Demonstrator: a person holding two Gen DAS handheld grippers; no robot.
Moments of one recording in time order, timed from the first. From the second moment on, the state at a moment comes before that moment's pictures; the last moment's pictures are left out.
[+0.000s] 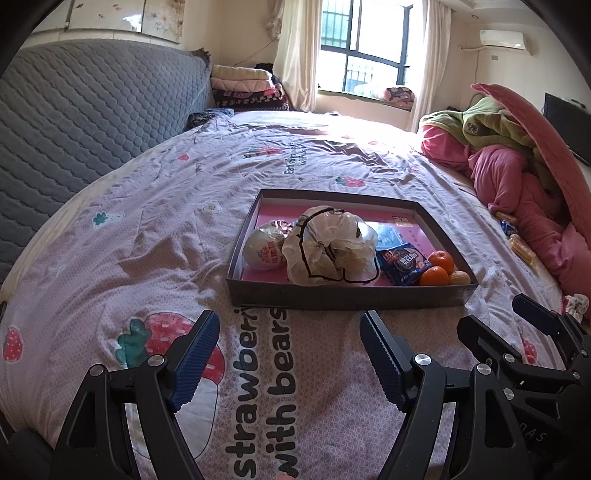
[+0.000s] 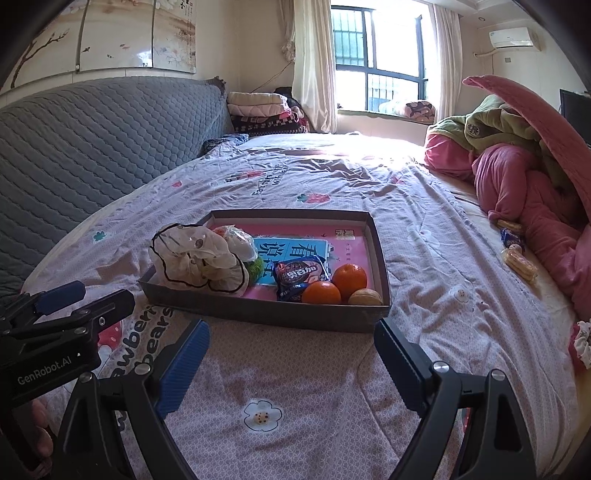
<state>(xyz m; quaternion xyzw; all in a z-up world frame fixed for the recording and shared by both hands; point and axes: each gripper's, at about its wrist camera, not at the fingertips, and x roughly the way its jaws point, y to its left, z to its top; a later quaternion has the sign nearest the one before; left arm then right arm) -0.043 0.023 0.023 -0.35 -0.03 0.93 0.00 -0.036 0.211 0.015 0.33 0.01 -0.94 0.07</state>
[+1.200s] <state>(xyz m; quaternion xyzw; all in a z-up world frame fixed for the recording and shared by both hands) -0.045 0.026 -0.034 -0.37 -0.02 0.93 0.00 -0.024 0.212 -0.039 0.34 -0.01 -0.94 0.05</state>
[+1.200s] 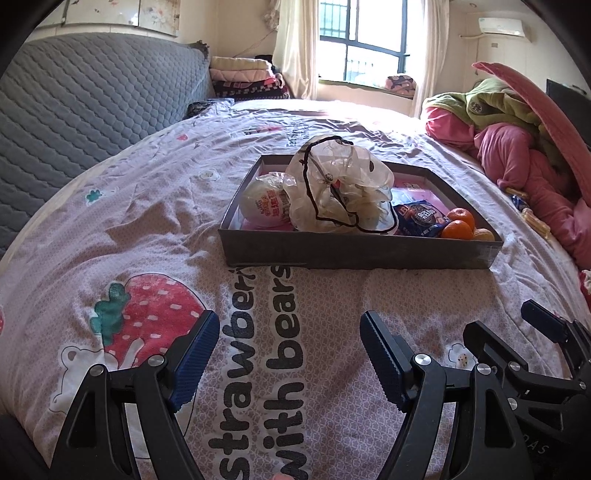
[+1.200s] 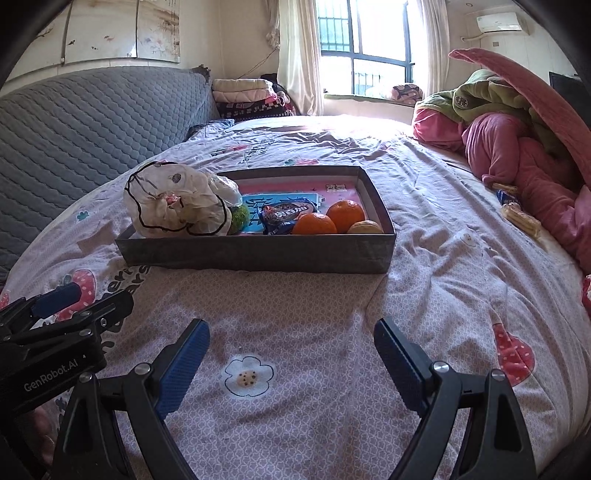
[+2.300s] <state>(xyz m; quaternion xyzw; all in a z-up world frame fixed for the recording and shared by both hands) -0.046 0.031 -0.048 -0.37 -0.01 0.93 0.00 -0.020 0.210 -0.048 0.36 0.00 -0.93 0.05</state>
